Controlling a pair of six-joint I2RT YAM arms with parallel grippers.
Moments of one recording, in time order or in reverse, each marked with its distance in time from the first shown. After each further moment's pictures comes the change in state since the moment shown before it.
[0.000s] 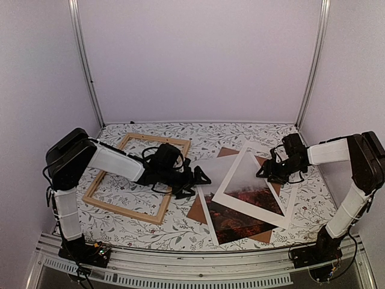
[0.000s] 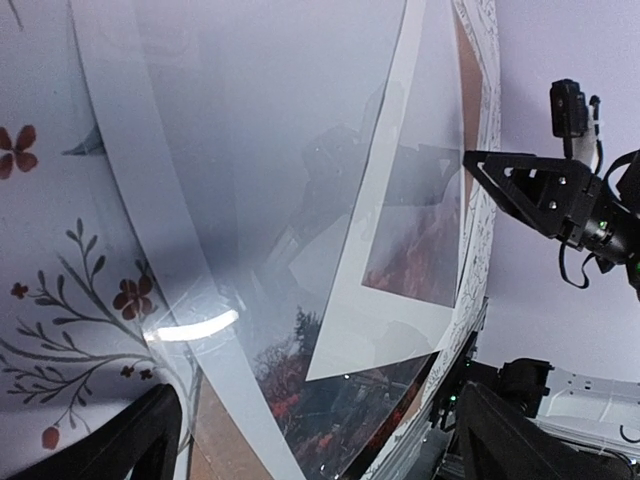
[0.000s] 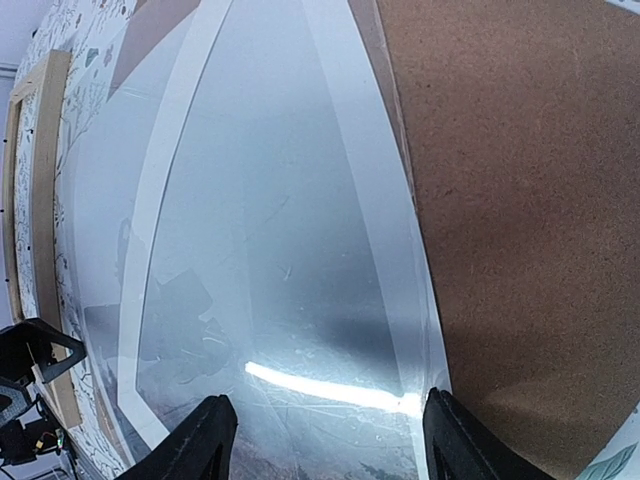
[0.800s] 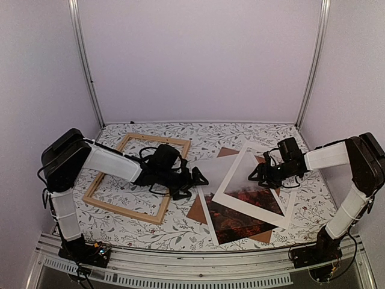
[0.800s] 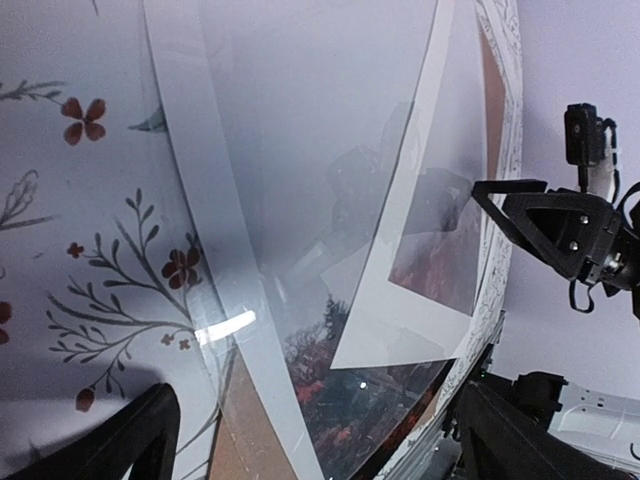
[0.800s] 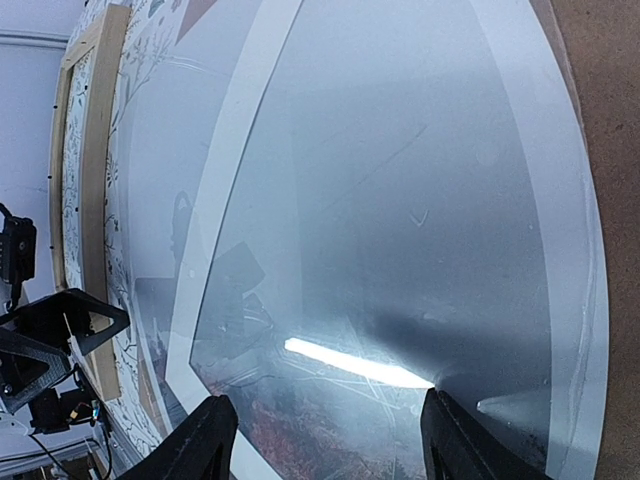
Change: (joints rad) left arm -0.009 -0.050 -0.037 -0.036 -0.070 -0.023; right arm 0.063 -0.014 -0.072 0.121 -0.093 0.093
